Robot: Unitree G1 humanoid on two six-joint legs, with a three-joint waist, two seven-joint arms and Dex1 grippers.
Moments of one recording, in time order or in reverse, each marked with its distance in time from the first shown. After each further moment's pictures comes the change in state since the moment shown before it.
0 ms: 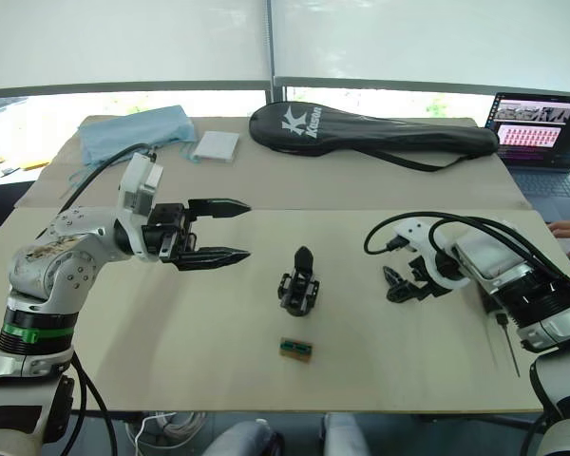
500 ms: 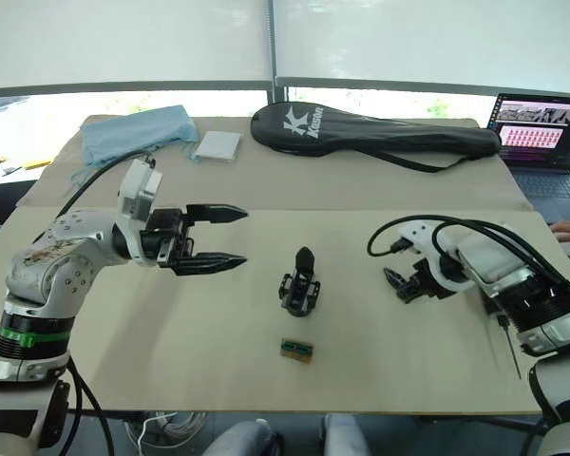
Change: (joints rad) left arm 0.027 0.026 0.000 -0.008 0.001 0.000 -0.010; right arm 0.044 -0.001 -0.038 -0.022 -0.058 0.012 0.039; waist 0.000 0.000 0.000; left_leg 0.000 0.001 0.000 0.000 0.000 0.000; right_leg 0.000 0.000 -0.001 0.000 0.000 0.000
